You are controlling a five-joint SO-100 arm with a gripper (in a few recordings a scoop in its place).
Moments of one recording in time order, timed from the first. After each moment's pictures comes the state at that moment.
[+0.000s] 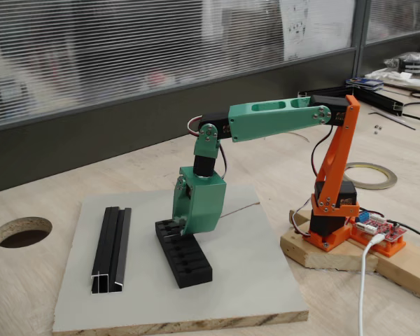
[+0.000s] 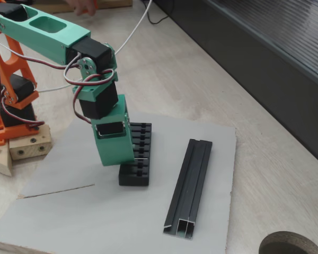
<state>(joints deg) -6.2 93.8 106.5 68.2 158.4</state>
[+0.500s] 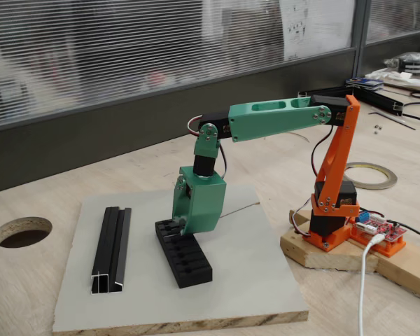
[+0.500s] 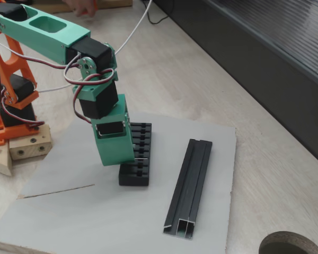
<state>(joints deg) -6.2 93.8 106.5 68.2 158.4</state>
